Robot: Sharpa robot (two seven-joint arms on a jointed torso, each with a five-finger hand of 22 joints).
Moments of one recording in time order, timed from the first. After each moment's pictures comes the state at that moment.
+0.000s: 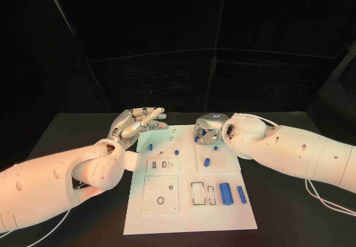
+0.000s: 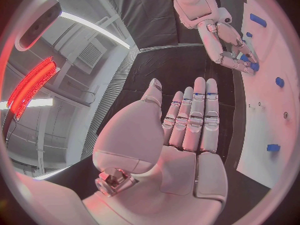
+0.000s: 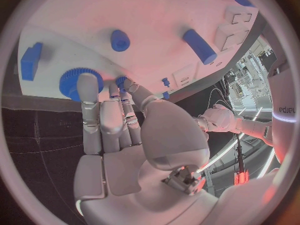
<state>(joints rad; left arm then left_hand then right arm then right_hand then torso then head) 1.19 -0.90 -0.04 1.66 0.02 -0.36 0.57 1.37 0.06 -0.13 0.16 0.08 0.92 0.22 0.14 0.07 1.03 0.16 0.13 0.07 1.13 0.11 0.20 0.23 0.18 0.96 0.22 0.29 0.10 1.26 -0.58 -0.02 1.27 -1.69 -0.10 -0.09 1.27 0.08 0.29 -0.28 0.18 1.04 0.16 0.07 0.07 1.19 0.08 0.07 0.07 1.47 -0.01 1.19 1.06 0.16 1.23 0.09 1.02 0.64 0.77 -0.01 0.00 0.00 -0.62</state>
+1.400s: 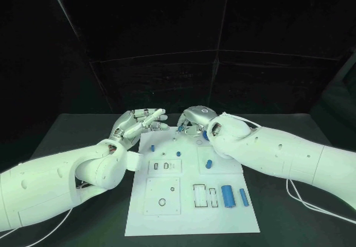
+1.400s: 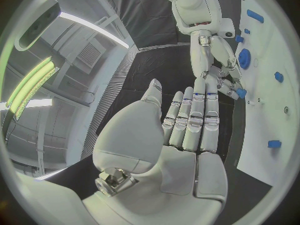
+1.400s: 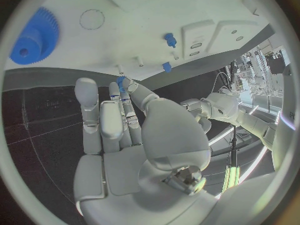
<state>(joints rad) 1.19 -0.90 -0.04 1.65 0.02 -0.35 0.57 1.36 0.07 -0.13 0.16 0.08 0.92 0.22 0.14 0.07 1.03 0.17 0.12 0.07 1.13 0.11 0.20 0.24 0.18 0.97 0.23 0.29 0.10 1.26 -0.41 -0.02 1.15 -1.65 -0.34 -0.08 1.27 0.06 0.36 -0.26 0.14 1.07 0.15 0.07 0.08 1.22 0.08 0.07 0.07 1.47 -0.01 1.23 1.09 0.16 1.23 0.09 1.08 0.71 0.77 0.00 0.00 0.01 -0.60</state>
